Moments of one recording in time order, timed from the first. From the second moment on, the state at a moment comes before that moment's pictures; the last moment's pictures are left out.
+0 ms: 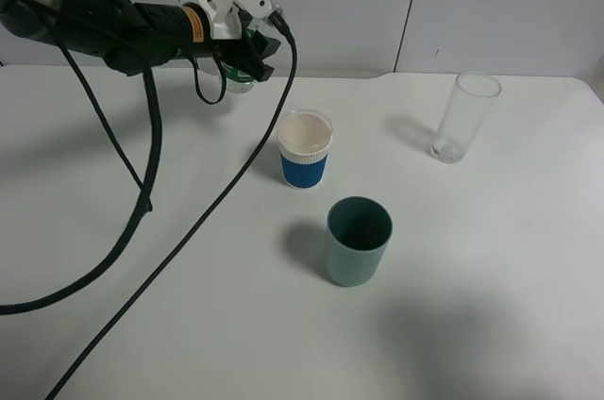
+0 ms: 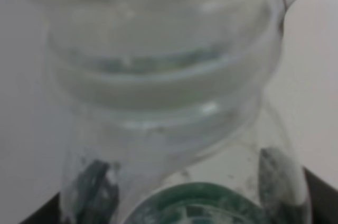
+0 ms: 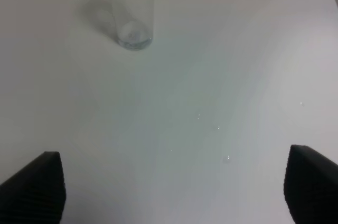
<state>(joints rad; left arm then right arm) -0.37 2.00 -1.20 0.55 -0.44 -0.04 -0.07 0.01 -0.49 0.08 1.07 -0.17</state>
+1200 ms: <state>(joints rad) -0.48 1.84 -0.88 -0.21 -0.54 1.03 -0.07 0.01 -0.49 0.08 1.07 -0.17</state>
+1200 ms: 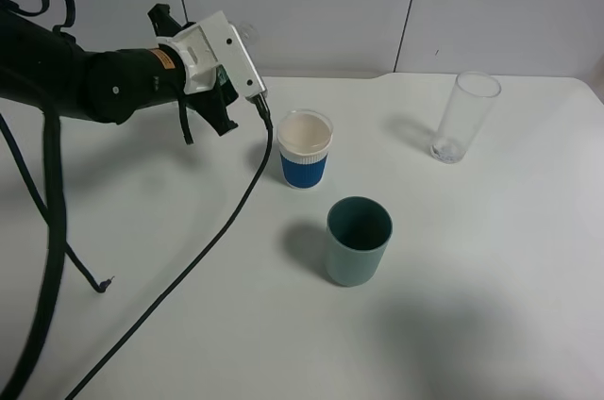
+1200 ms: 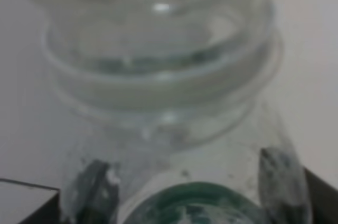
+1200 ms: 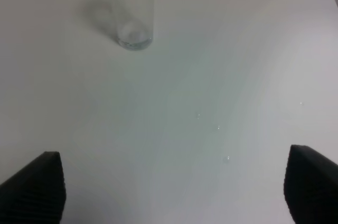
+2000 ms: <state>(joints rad) -0.55 1.84 -0.87 -0.54 -0.56 1.60 -0.07 0.01 -0.49 0.08 1.07 -0.17</state>
